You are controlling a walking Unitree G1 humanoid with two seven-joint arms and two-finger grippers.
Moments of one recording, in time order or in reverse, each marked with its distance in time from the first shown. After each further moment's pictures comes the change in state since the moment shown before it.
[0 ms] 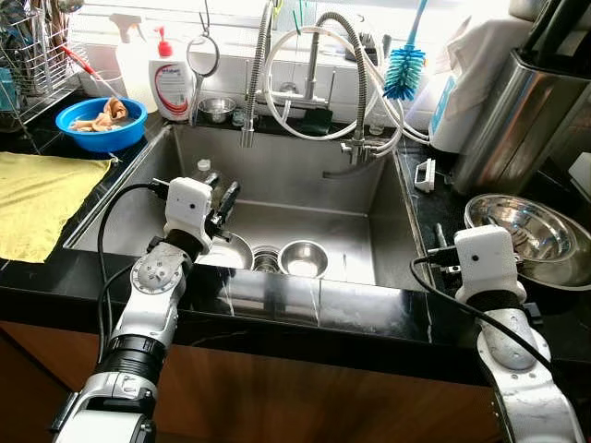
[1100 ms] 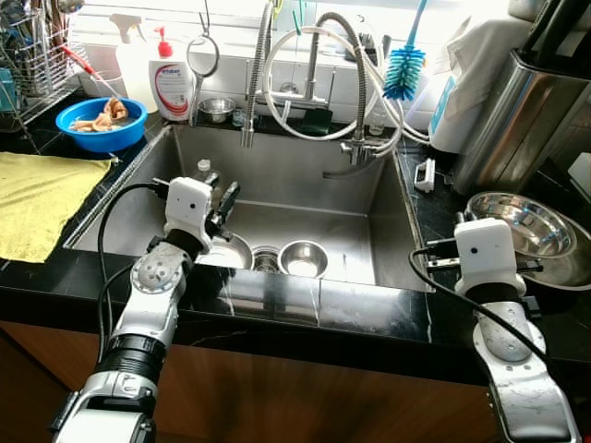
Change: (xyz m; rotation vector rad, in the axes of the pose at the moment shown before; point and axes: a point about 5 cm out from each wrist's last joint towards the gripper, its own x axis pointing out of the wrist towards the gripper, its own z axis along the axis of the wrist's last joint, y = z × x) left arm 0.000 0.000 0.000 -0.001 0.001 0.000; right arm 0.006 -0.005 0.007 -0.001 -0.035 -0.069
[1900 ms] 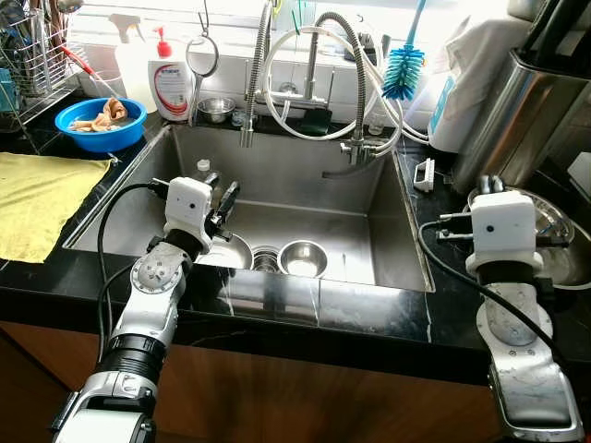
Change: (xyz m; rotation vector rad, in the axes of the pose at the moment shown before) left arm 0.000 0.000 0.000 -0.001 0.000 0.002; right arm 0.007 -0.010 0.034 -0.011 -0.184 -0.140
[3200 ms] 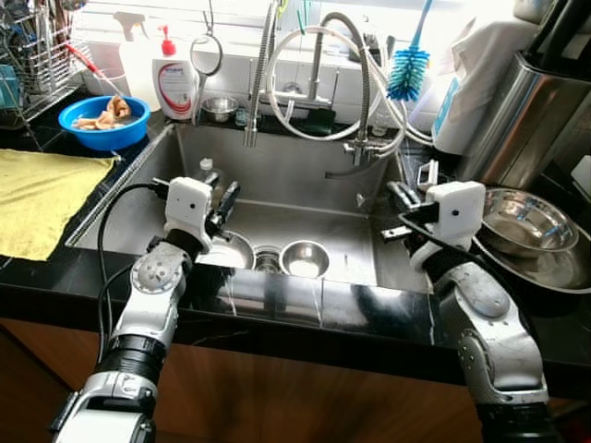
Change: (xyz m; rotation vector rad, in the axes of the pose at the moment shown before) left arm -0.001 0.000 -0.001 0.002 0.000 -0.001; right arm 0.011 0.062 -0.005 0.526 0.106 0.570
